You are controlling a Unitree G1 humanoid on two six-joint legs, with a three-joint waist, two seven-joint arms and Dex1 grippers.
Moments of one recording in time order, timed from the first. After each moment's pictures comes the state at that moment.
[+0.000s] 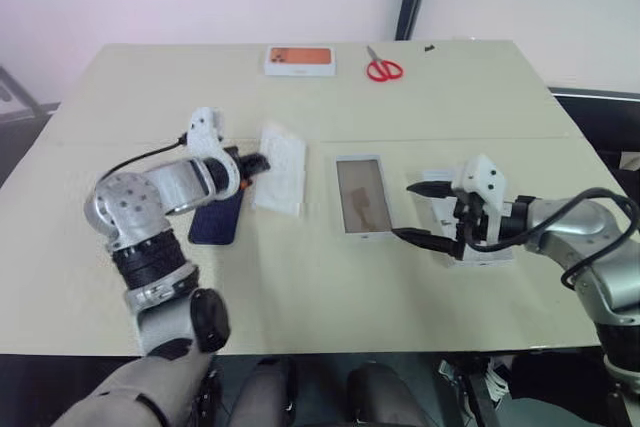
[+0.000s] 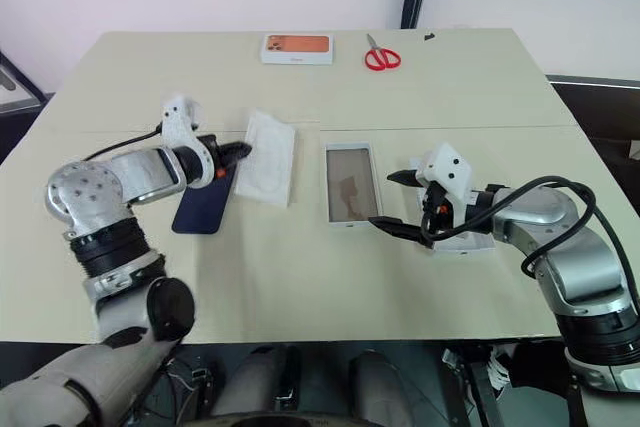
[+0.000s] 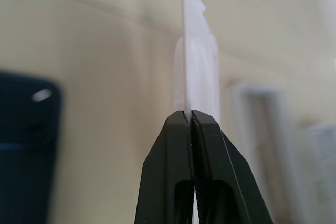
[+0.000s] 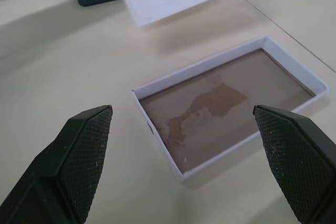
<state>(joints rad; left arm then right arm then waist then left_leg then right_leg) -0.89 0.05 0.72 -0.06 -0.80 1.57 0.21 -0.31 -0.83 -0.05 -0.34 0.47 0.61 0.97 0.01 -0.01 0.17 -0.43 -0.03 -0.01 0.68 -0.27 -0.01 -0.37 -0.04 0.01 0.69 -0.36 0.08</state>
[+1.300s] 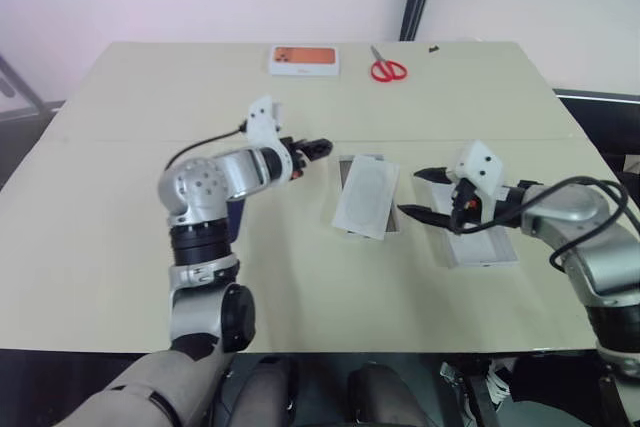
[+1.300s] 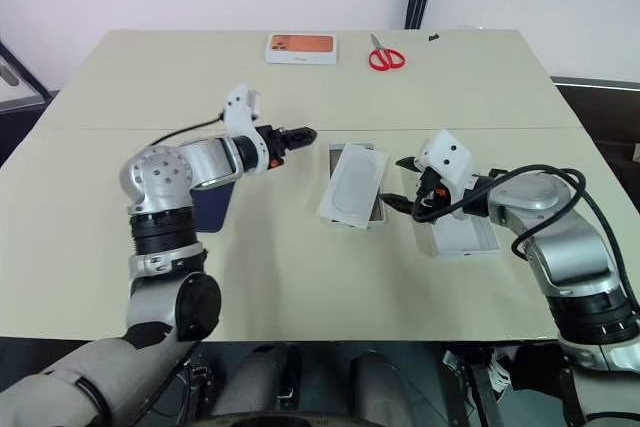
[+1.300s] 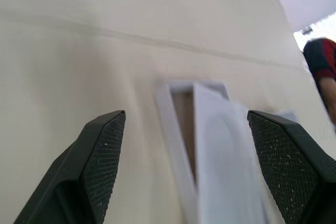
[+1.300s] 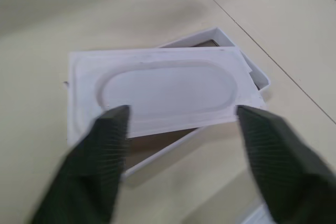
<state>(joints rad) -0.85 0.12 0.28 0.03 -0.57 1.16 -0.04 -0.45 -0.82 0.06 -0.20 0.30 0.55 0.89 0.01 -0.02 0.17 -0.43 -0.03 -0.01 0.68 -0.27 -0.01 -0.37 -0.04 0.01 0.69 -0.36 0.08</state>
